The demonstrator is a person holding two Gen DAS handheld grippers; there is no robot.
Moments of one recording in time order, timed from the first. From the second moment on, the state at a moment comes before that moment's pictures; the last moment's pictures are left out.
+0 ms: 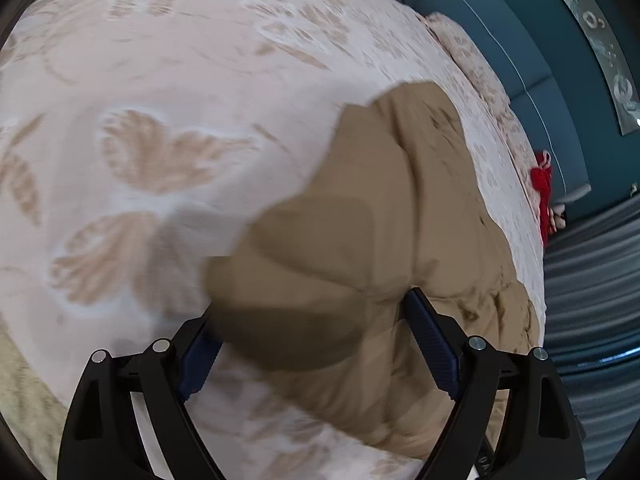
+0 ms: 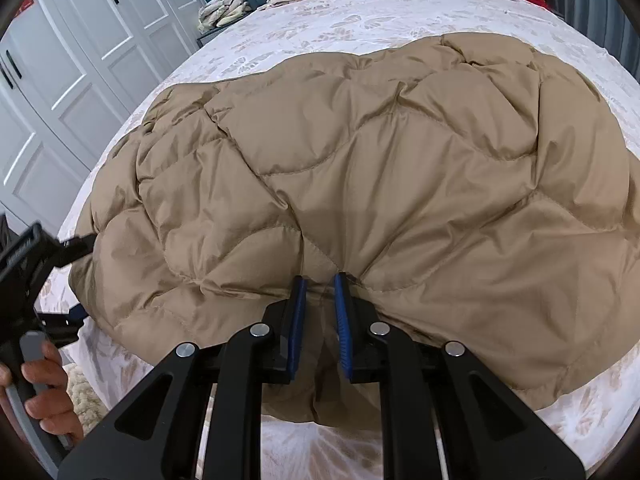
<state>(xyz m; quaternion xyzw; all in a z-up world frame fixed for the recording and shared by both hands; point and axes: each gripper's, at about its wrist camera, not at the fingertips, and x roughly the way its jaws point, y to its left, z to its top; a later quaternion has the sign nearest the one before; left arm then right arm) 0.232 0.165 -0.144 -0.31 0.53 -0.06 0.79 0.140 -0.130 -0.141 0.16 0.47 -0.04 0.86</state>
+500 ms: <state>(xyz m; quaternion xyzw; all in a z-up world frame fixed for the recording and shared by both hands) 0.195 0.153 -0.048 -0.23 0.48 -0.12 0.84 0.107 -0.127 -0.109 0.19 0.49 -0.01 0.85</state>
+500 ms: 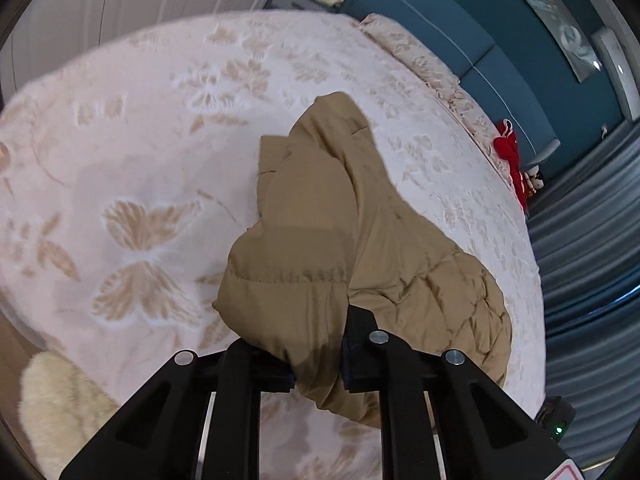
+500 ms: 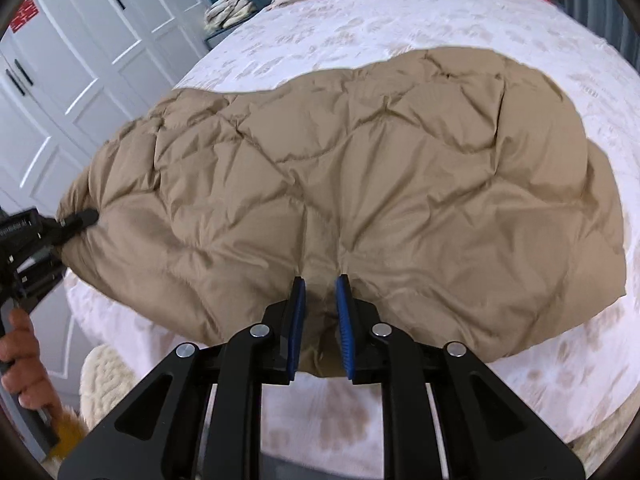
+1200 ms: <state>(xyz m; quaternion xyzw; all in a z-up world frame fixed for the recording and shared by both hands) 0.143 0.117 0.022 -0.12 0.43 -0.15 0.88 0.121 -0.069 -0.151 0.23 0.51 0.06 0.83</state>
